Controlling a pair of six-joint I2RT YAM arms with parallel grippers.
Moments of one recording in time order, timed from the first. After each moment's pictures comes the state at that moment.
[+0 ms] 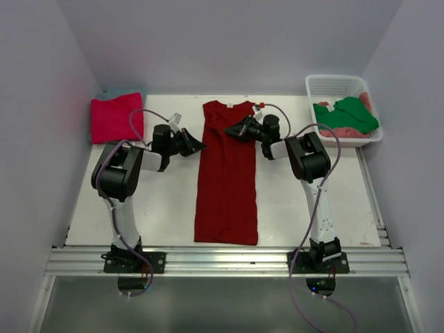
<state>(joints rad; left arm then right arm) -0.21 1.99 0.95 0.60 0.56 -0.77 0.30 2.44 1.45 0.85 -0.72 1.14</state>
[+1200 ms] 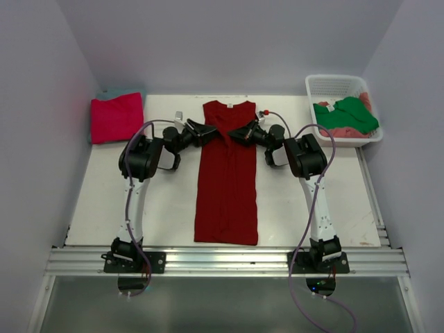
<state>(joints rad) -0.22 2.46 1.22 1.23 0.60 -1.48 0.26 2.60 1.44 1.28 -0.83 1.54</state>
